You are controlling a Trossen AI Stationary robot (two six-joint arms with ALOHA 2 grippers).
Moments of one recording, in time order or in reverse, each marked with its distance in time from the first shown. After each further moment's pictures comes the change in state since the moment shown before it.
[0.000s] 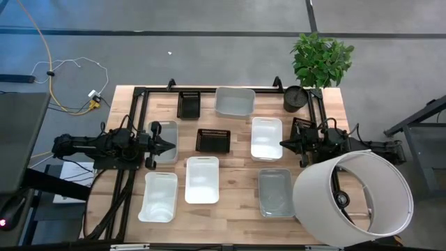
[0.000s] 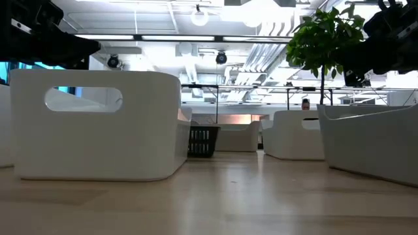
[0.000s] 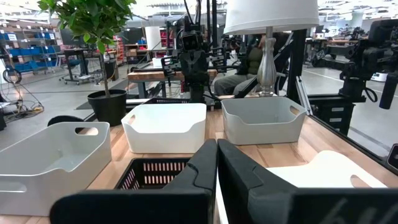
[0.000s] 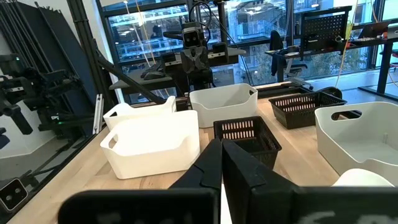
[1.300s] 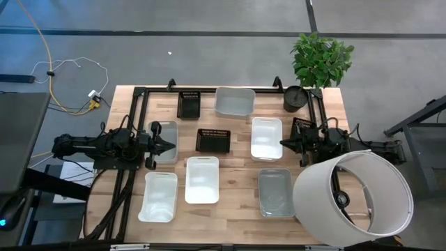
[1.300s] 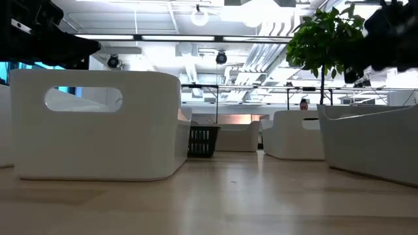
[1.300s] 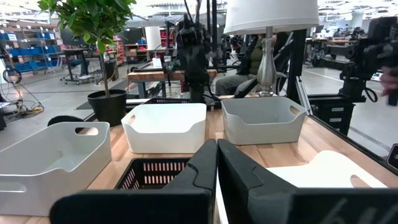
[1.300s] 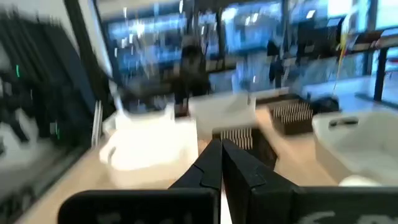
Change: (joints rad) left arm 0.000 0.000 0.000 0.000 0.000 0.000; right arm 0.000 0.000 0.000 0.086 0.023 0.036
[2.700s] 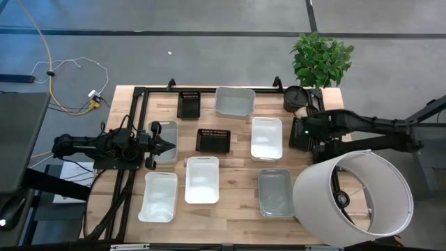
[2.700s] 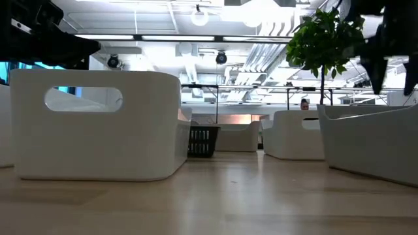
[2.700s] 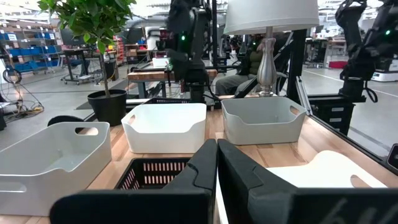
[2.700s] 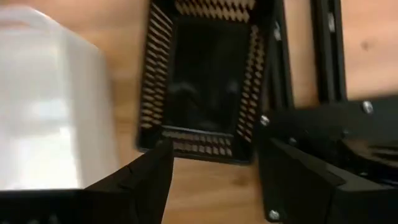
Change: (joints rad) left arm 0.000 0.000 0.000 0.000 0.000 0.000; right arm -0.136 0.866 0.789 -1.546 0.223 1.342
